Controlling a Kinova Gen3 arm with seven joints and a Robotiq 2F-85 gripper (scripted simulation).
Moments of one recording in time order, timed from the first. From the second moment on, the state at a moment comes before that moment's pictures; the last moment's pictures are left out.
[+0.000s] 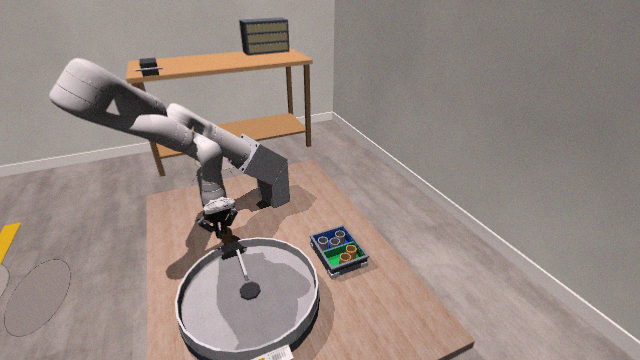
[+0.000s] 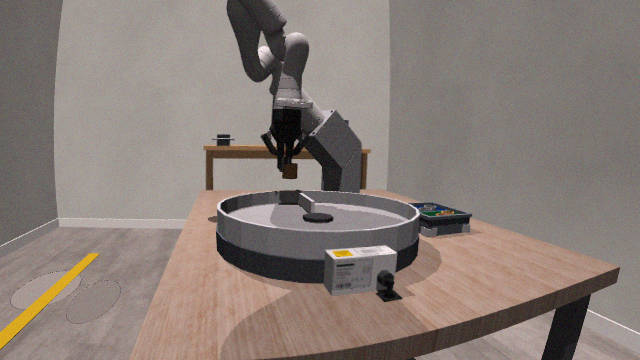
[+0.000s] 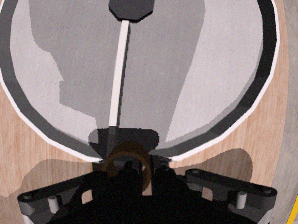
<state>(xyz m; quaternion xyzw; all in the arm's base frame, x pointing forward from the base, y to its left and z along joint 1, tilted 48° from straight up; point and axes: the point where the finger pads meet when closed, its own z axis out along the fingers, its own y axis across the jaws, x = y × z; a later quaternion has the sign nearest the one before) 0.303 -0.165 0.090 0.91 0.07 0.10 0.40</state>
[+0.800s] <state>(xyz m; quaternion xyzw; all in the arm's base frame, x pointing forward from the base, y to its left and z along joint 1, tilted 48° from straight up) 0.328 -0.115 0.076 0.90 0.15 0.07 0.40</state>
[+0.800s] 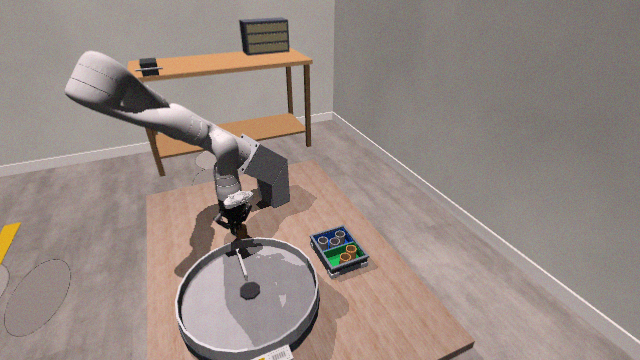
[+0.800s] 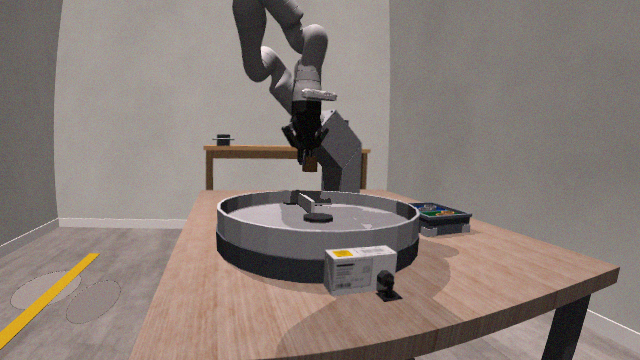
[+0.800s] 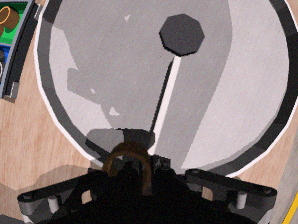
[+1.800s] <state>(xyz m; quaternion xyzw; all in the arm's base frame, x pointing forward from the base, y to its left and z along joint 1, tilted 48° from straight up) 0.411 0.006 -0.018 0.82 0.40 -0.05 0.40</state>
